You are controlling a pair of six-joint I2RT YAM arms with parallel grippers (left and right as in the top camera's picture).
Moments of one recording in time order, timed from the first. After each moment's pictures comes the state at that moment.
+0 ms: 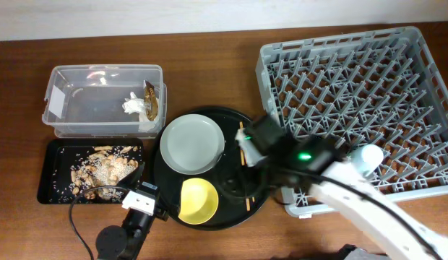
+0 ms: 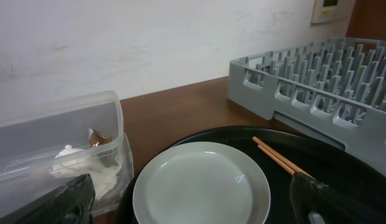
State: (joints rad) left arm -0.19 0.01 0.01 -0.06 0.20 0.07; right arm 0.71 1.40 1.25 -1.09 -0.30 0.40
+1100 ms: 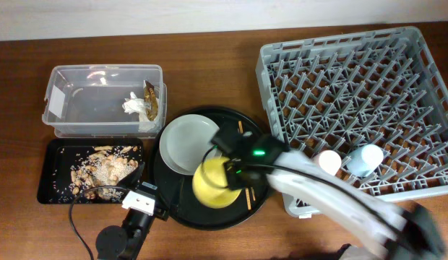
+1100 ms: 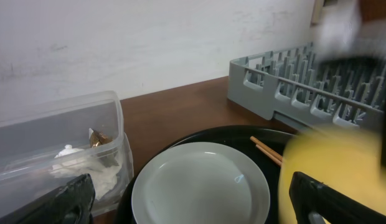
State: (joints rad) left arm -0.19 0.01 0.01 -0.06 0.20 0.07; right arm 0.78 1.56 1.24 -1.02 0.01 0.63
